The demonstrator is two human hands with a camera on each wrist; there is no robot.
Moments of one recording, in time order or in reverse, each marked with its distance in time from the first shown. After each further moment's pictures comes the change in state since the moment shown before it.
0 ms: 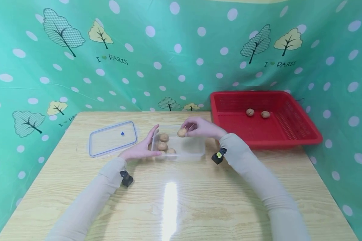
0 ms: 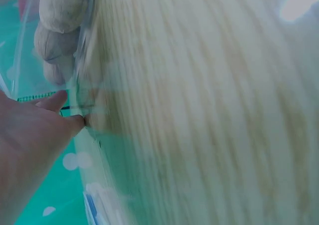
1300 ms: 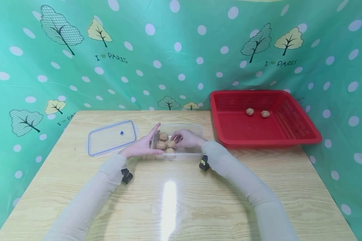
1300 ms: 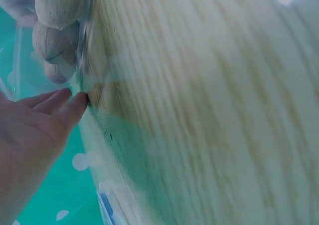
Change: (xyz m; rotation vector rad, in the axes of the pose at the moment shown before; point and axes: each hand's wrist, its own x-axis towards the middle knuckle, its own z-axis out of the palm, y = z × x) left_hand 0.006 0.002 -0.004 0.104 0.003 -0.027; right_hand 0.037 0.030 0.060 -0.112 -0.090 0.107
